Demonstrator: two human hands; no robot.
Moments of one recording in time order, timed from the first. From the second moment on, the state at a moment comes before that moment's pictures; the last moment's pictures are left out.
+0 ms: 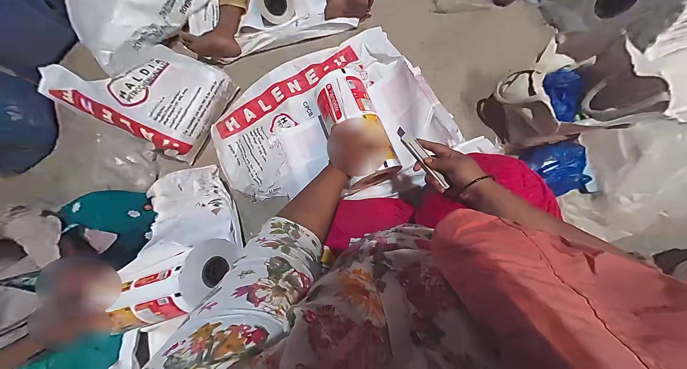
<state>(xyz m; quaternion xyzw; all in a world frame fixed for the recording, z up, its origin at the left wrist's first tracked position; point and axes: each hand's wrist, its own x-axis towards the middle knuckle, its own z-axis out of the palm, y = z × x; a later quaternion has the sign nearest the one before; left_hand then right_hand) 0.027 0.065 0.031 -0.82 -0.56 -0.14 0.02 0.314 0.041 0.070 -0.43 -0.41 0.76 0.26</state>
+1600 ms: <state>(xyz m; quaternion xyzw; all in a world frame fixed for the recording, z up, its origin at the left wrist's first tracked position) 0.004 0.097 0.102 -0.87 -0.44 0.19 -0.08 0.273 -0.004 0.159 -0.52 -0.79 0.32 -0.10</state>
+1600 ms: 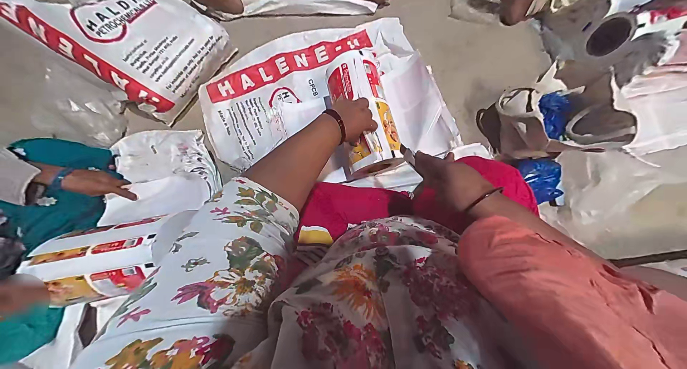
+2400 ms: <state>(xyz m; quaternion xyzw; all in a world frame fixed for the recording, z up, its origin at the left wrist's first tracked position) -0.003 0.046 0.070 -0.85 -0.49 -0.11 -0.17 0.266 -0.026 0.118 -0.43 -0.87 0.21 -0.14</state>
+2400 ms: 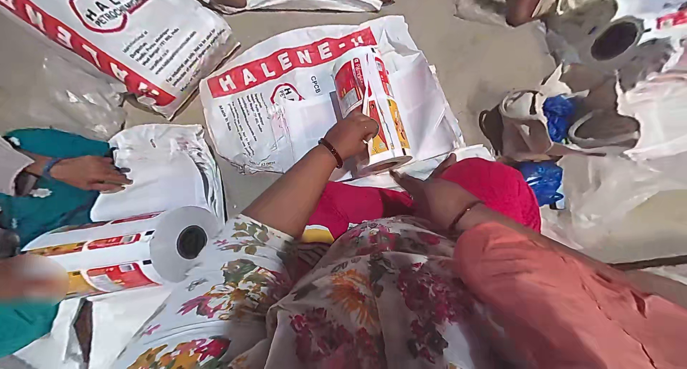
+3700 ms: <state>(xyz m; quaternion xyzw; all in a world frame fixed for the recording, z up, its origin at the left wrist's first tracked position) -0.020 0.018 0.006 -0.60 -0.65 -0.33 -0.32 0.099 0.200 0.161 -0.44 -0.85 0.17 -0.25</state>
